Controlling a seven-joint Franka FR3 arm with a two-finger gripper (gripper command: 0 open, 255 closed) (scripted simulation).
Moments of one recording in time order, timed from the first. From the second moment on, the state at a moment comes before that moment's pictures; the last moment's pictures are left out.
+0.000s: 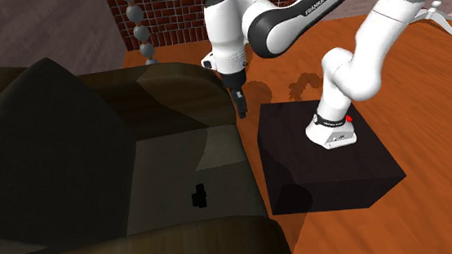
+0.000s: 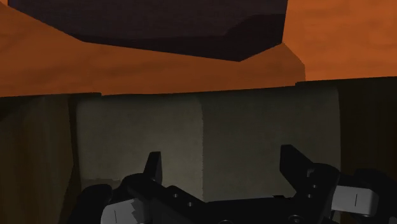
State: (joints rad) arm 0.09 -0.30 0.13 -2.32 0.06 1.89 0.03
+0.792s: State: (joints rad) arm 0.15 0.16 0.20 -2.08 0.01 2.09 0.15
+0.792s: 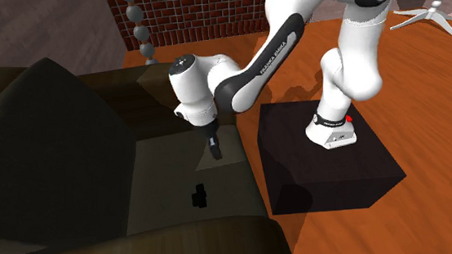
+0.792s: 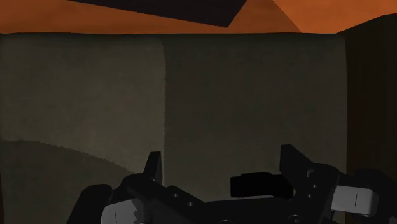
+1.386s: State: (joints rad) arm 0.22 0.52 0.20 -1.78 -0.06 2.11 0.23
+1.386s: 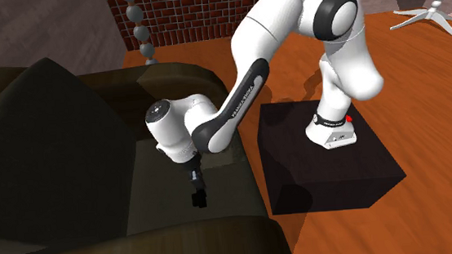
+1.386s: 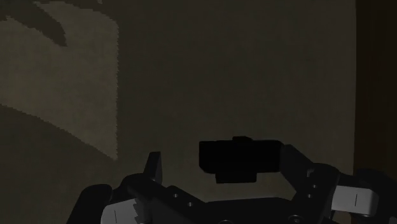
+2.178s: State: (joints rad) arm 0.28 0.82 0.18 -1.49 -0.10 2.12 0.26
